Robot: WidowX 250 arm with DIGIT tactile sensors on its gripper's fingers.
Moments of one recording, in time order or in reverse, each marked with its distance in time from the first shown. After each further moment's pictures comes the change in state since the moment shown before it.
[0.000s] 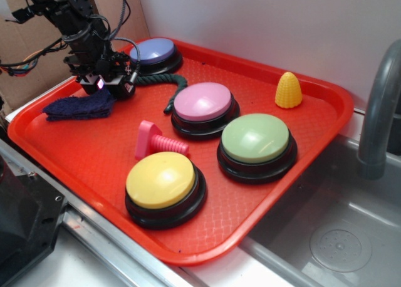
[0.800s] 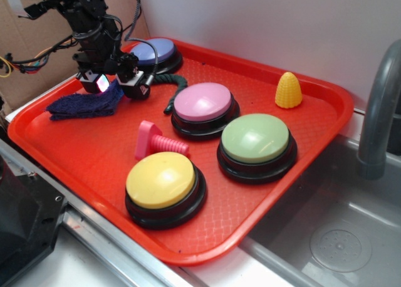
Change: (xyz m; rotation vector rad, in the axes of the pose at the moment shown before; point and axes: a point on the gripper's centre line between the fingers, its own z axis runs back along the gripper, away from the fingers) arm 0.010 -0.003 -0.004 0.069 -0.017 -0.045
